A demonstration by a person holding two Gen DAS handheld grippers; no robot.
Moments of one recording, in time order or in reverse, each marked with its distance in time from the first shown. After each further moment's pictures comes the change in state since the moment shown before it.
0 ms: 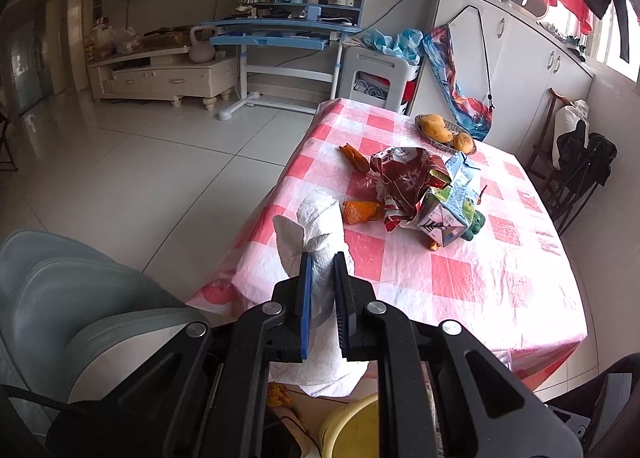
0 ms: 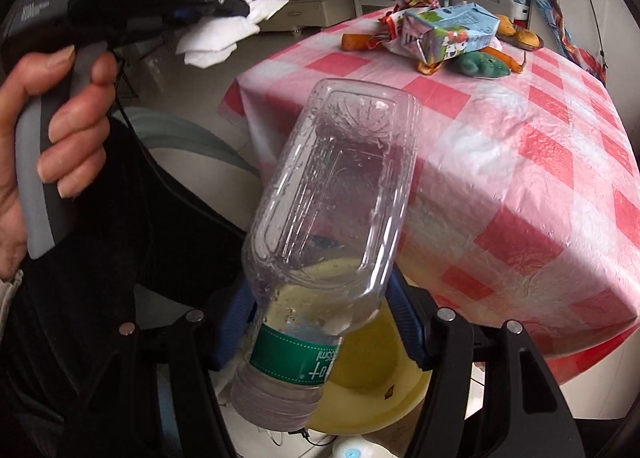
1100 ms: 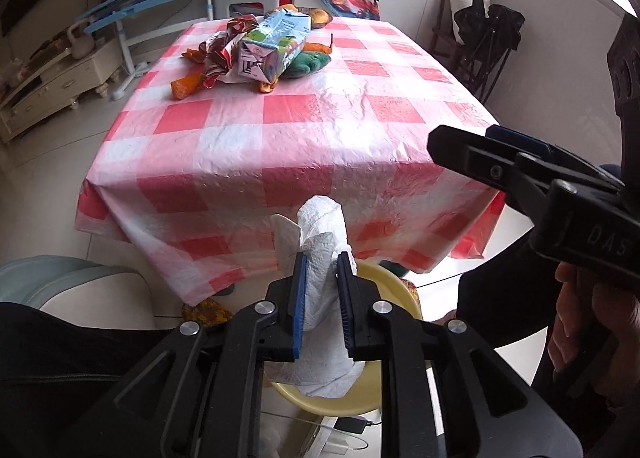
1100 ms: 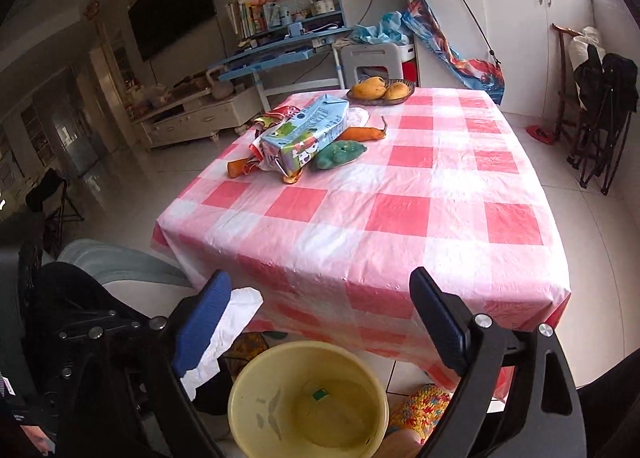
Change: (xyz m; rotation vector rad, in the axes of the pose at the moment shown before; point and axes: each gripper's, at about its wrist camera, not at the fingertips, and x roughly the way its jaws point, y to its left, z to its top) left arm -0.018 -0.090 -0.112 0.315 0.244 -0.256; right arm -0.074 -0.066 0.007 0.347 -0.370 -0.164
